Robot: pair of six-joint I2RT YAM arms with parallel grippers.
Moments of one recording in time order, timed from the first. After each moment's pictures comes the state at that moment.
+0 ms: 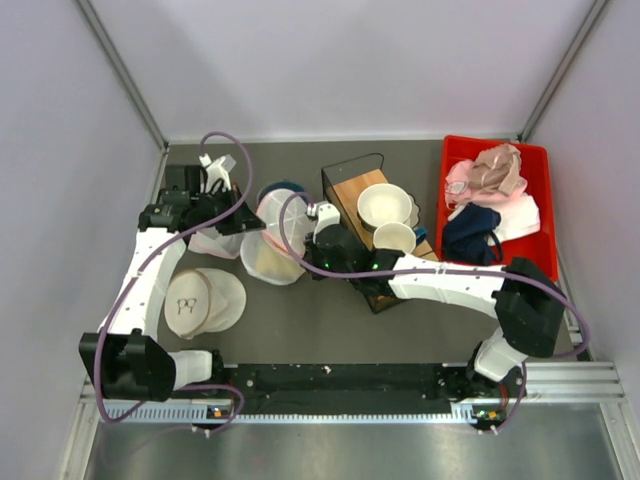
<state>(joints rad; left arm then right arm) -0.05 1.25 1.18 -0.72 0.65 -0.28 1.07 1.60 1.11 -0.04 0.22 0.55</state>
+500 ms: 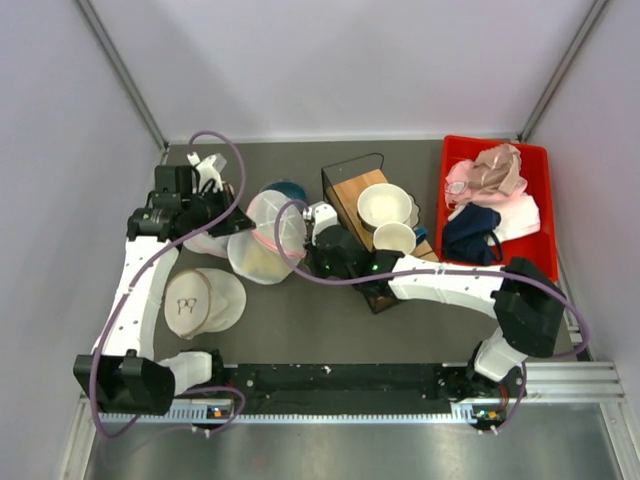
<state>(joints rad) -0.03 1.19 1.24 -0.82 0.54 -0.26 1.07 1.59 1.07 -0.02 0.25 0.42</state>
